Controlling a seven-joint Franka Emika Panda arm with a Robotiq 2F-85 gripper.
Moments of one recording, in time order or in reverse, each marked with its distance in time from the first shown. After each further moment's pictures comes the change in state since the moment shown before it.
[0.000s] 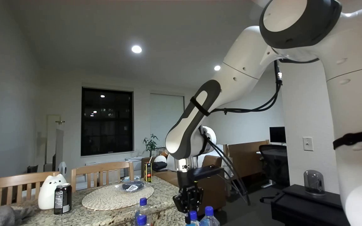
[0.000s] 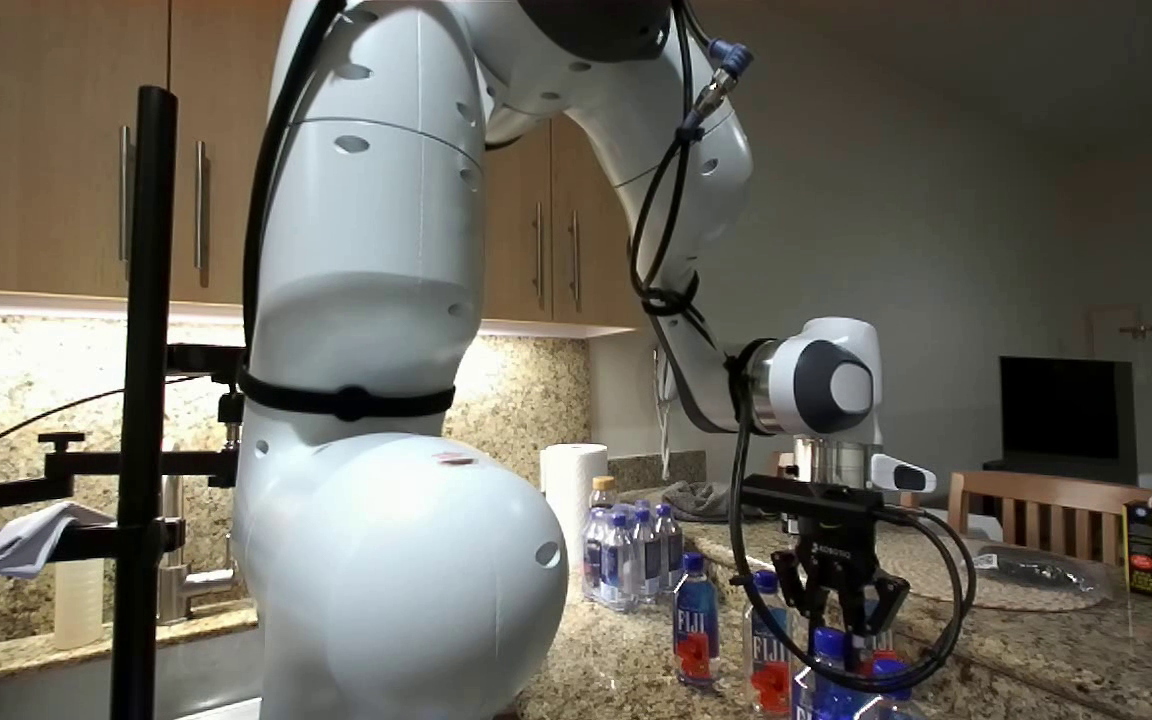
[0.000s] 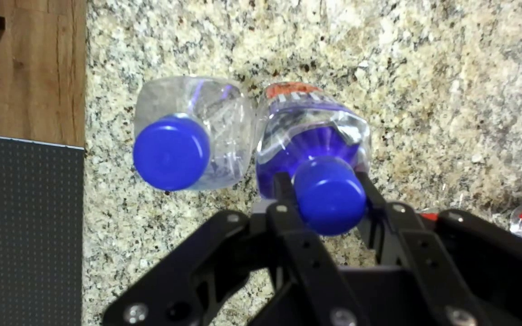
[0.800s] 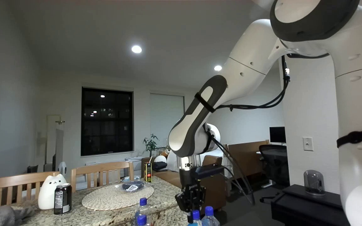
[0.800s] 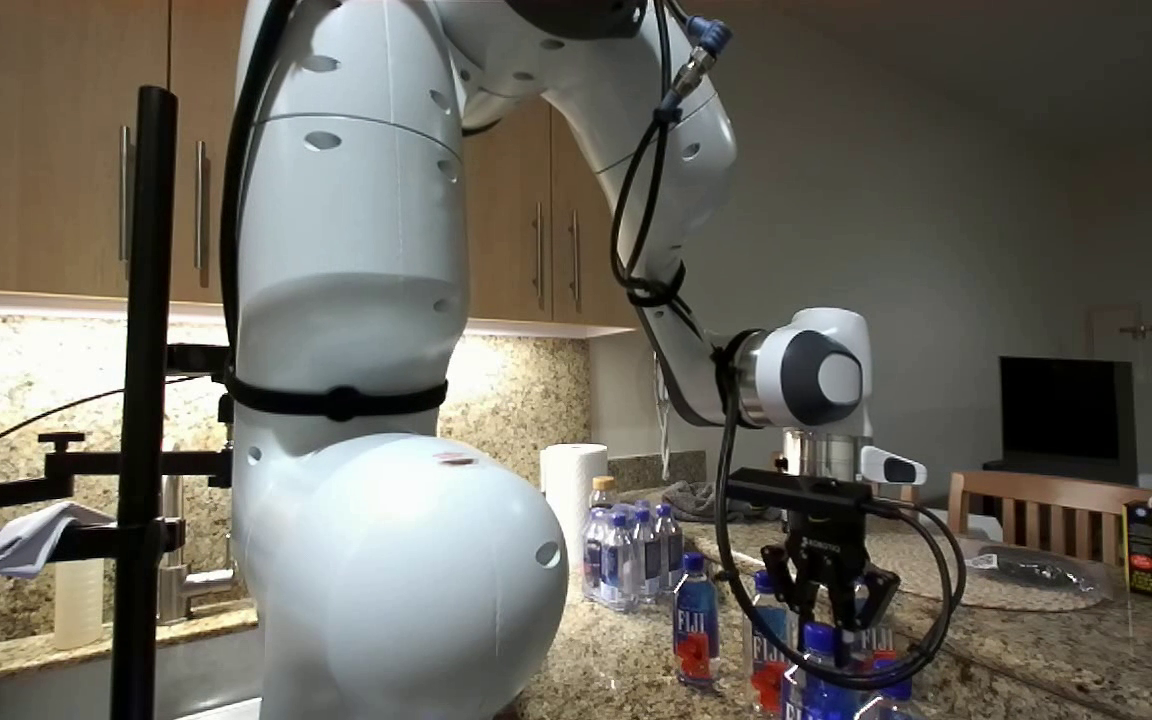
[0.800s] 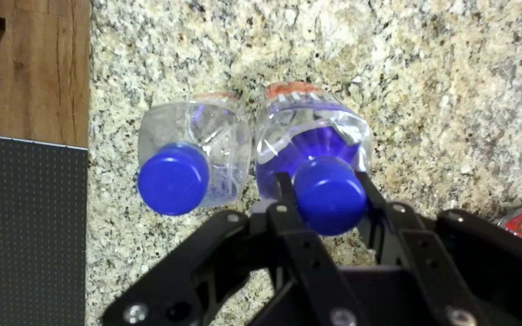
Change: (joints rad) arm 0.001 -0.064 0.003 -0.055 0.000 0.000 0.000
